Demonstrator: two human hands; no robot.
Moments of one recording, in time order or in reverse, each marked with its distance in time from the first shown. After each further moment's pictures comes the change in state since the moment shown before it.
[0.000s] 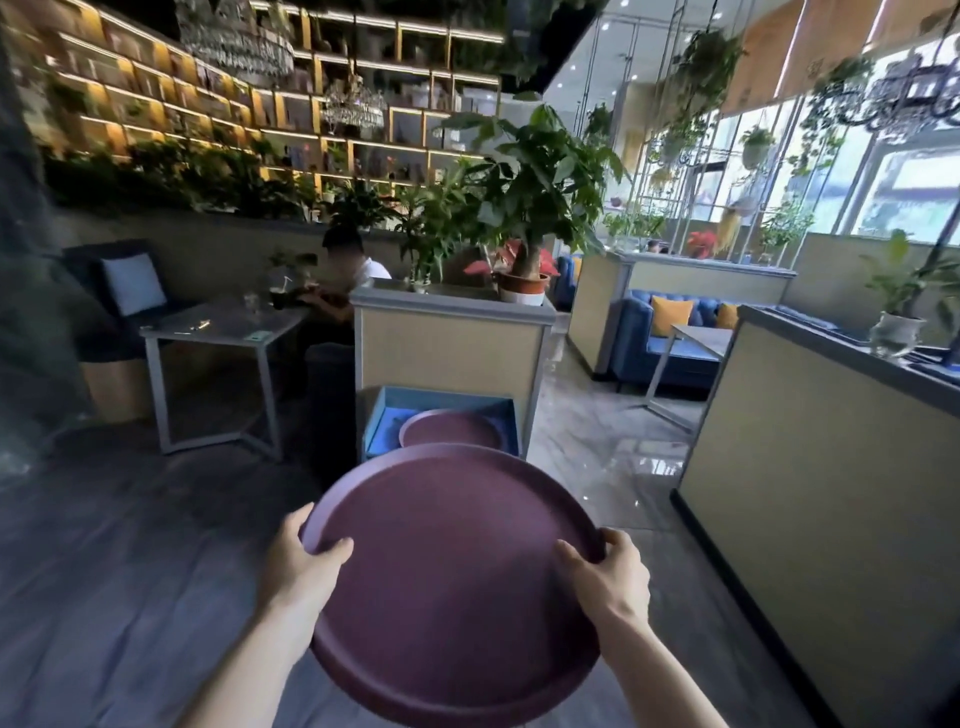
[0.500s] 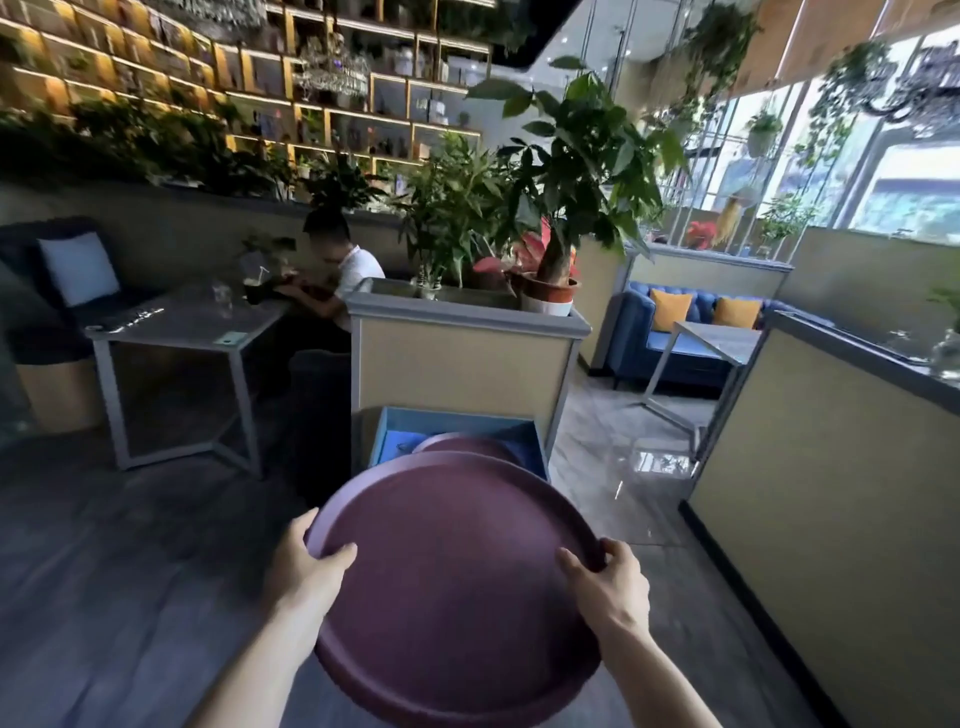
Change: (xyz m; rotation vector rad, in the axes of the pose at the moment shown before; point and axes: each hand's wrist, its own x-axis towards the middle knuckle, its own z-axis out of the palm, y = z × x) left_hand 0.252 0.018 0.028 0.070 -0.066 -0.054; right_hand 0.128 -0.095 0.174 -0.049 0.032 0.084
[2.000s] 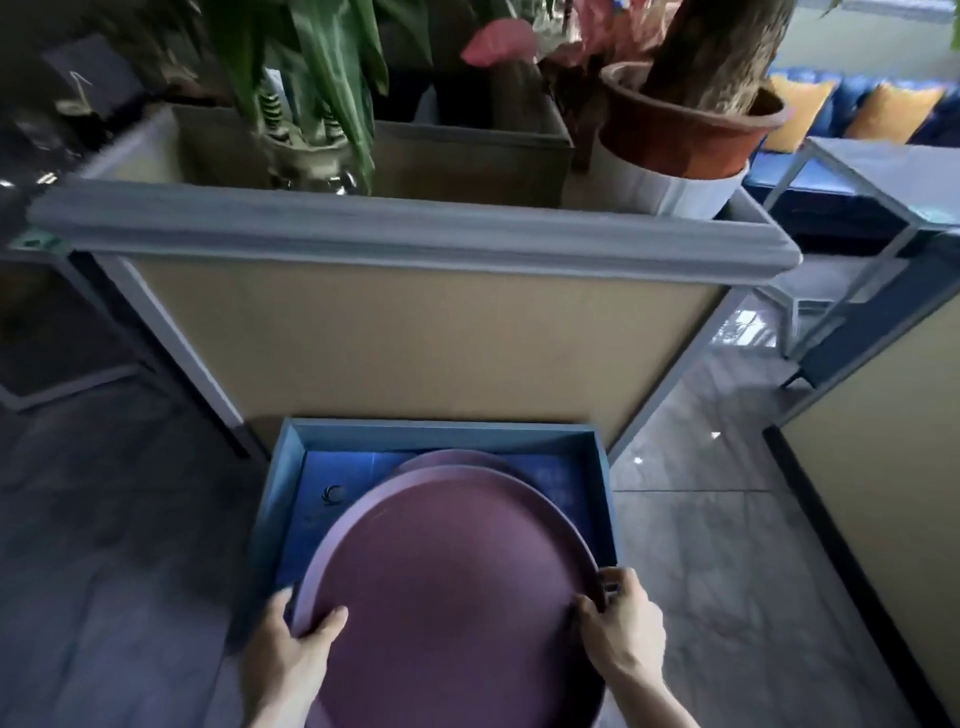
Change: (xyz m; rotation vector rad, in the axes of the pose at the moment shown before) left_hand 0.470 -0.078 0.348 0.451 0.023 -0.390; right_hand 0.545 0.006 0.299 -0.399 -0.169 0.248
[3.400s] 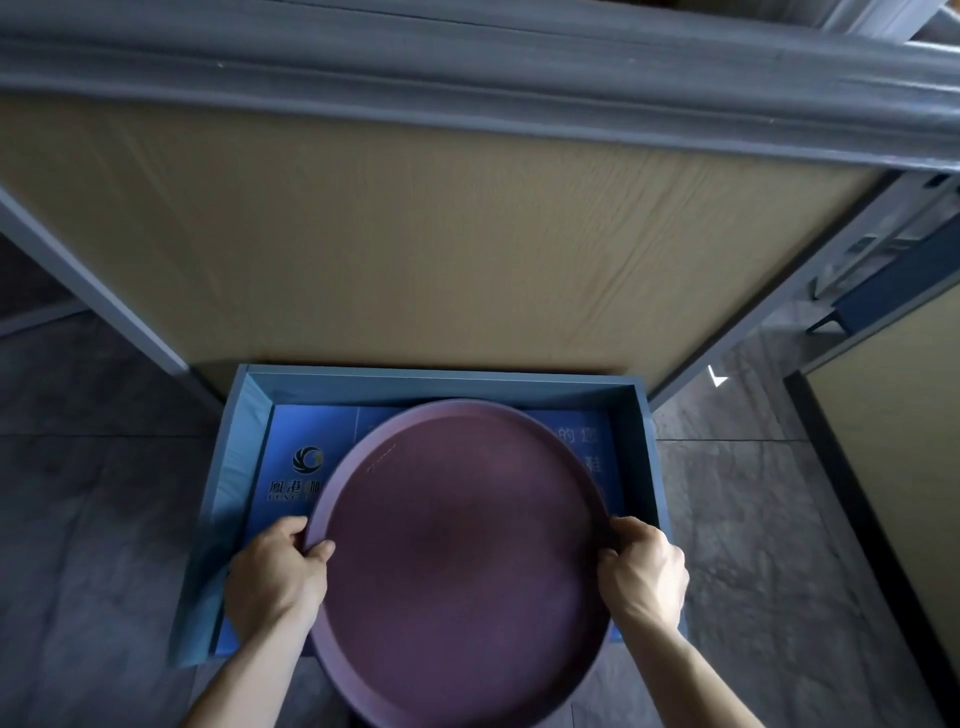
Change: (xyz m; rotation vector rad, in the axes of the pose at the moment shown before) left_hand 0.098 0.005 0.063 0.362 0.062 0.123; right_hand 0.078 -0.007 0.059 -0.135 0.120 0.000
